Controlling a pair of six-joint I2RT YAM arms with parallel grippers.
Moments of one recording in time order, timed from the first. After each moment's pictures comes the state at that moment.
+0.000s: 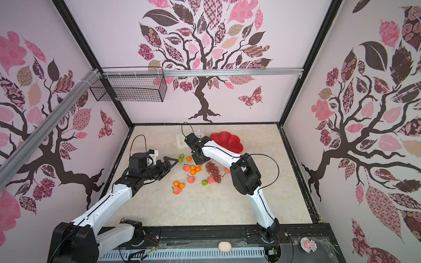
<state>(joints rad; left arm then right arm) -0.19 1.11 0.61 -0.12 0.54 -0.84 0.76 2.23 1.95 -1.00 0.24 0.24</state>
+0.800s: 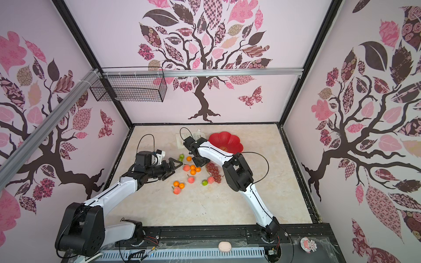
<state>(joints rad) -0.18 1.27 0.65 -0.10 0.67 -0.75 0.76 2.38 2.06 -1.09 0.27 0.21</state>
